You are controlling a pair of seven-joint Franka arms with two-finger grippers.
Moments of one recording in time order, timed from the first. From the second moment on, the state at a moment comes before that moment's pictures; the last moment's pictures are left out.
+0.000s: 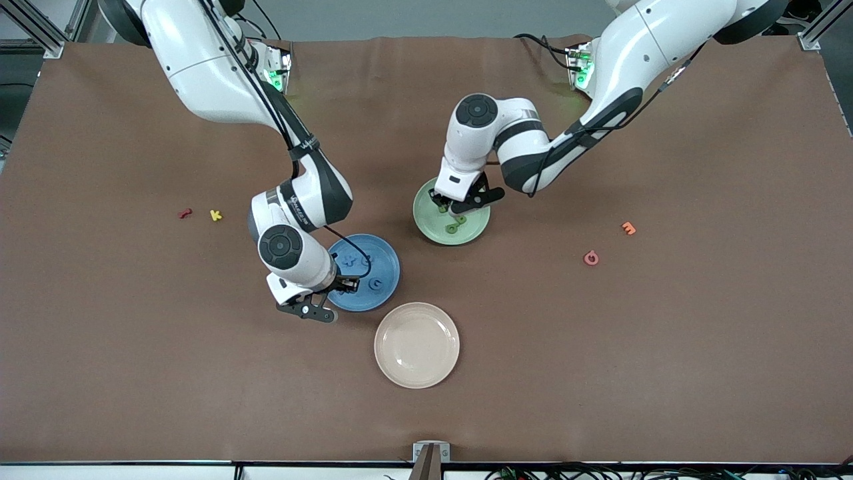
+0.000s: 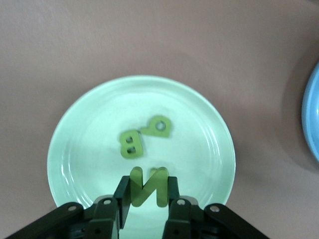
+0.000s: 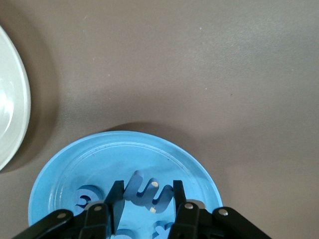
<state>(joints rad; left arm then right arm) 0.04 0.69 -0.95 -1.99 0.76 2.37 -1.72 0.46 0.71 -0.01 -1.55 0.08 2.22 0.64</state>
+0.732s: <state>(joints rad) 0.03 0.70 -0.95 -1.98 0.76 2.37 -1.77 0.46 0.70 -0.01 -1.52 0.08 2.18 0.64</state>
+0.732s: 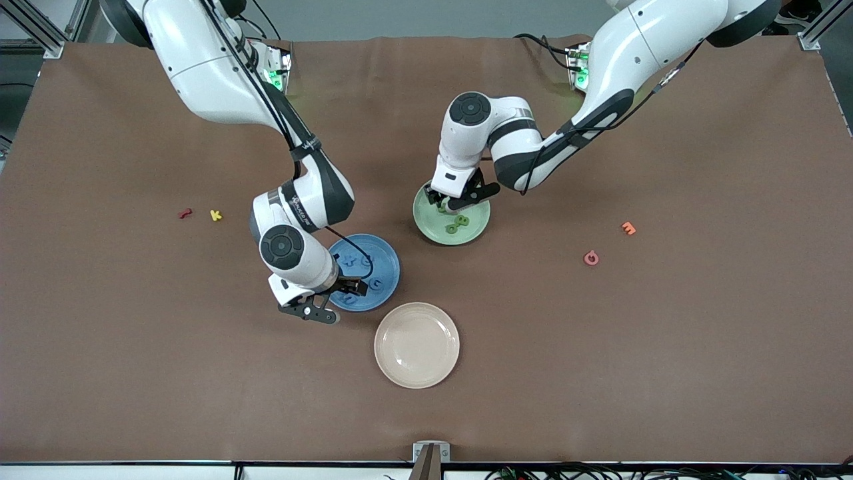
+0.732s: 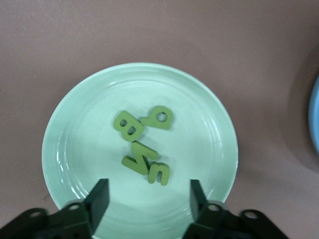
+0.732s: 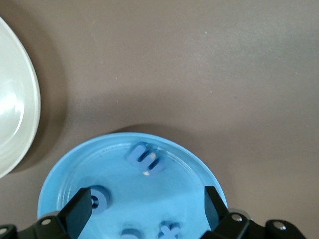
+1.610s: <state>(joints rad) 0.21 0.69 -0.95 -1.72 0.76 2.11 -1.45 0.31 0.24 -0.03 -1.56 0.08 1.60 0.41</state>
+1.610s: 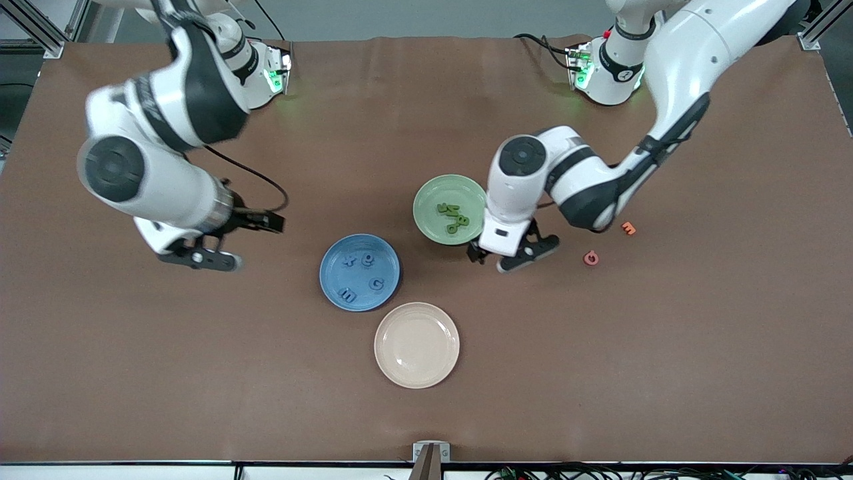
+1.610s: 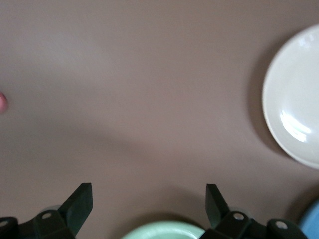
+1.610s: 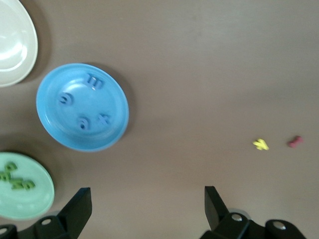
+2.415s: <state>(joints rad) 0.32 0.68 -0.95 -1.50 0.75 1.89 -1.02 0.02 0.00 -0.04 -1.61 0.04 1.49 0.10</state>
